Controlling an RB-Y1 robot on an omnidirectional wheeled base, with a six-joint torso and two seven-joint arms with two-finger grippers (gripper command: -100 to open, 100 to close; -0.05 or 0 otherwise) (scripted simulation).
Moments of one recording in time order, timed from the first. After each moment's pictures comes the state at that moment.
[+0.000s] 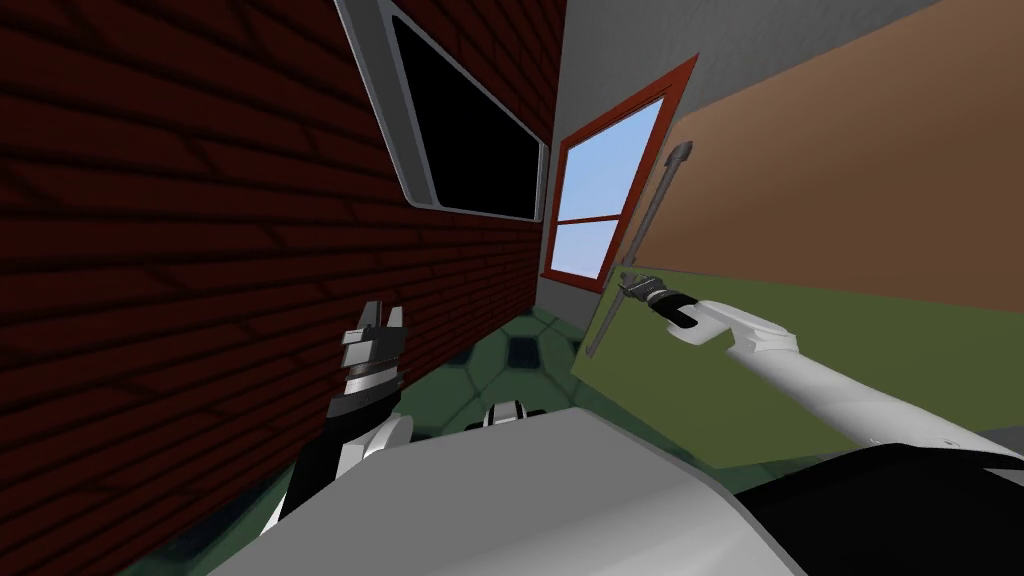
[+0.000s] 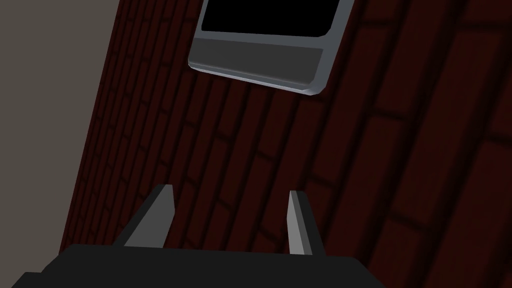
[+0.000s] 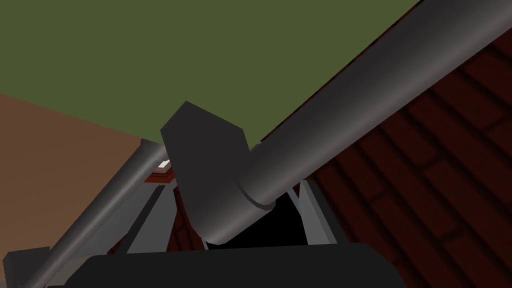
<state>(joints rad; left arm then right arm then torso) 0.50 0.04 -0.04 -2.39 0.11 -0.43 -0.15 0.20 -1.18 -0.32 -1.45 0.31 0.02 0.85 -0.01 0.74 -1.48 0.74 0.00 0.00</state>
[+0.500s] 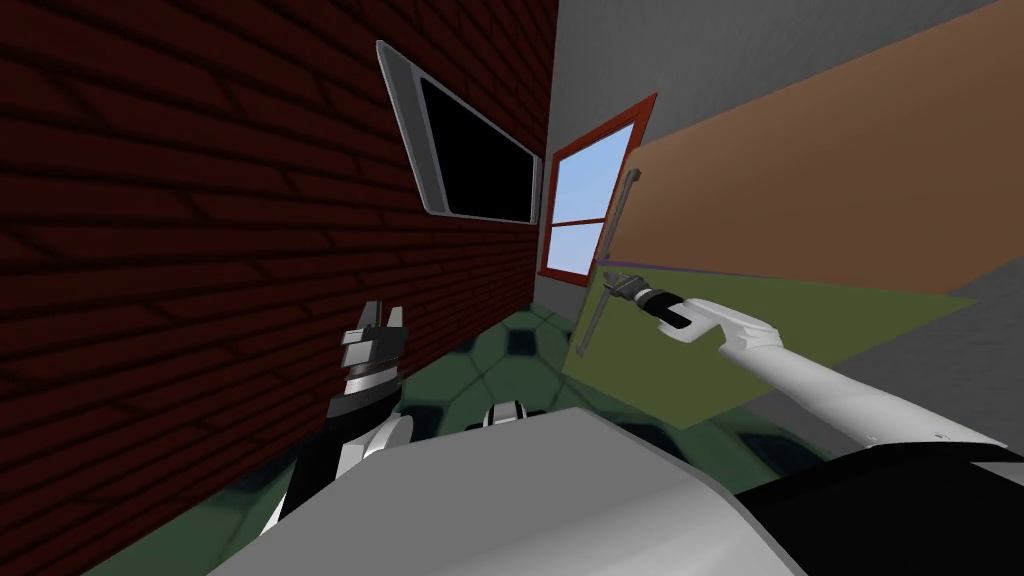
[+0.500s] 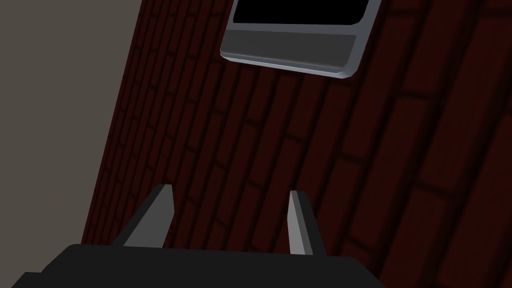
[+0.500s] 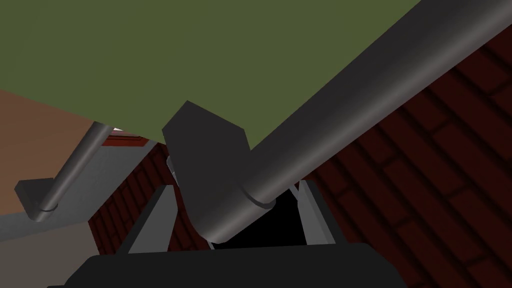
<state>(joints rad) 0.50 0.04 -0.04 -2.39 0.11 -0.43 -0.15 0.19 -1.21 -0.27 -1.51 0.29 -0.08 0.84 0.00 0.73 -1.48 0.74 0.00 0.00</state>
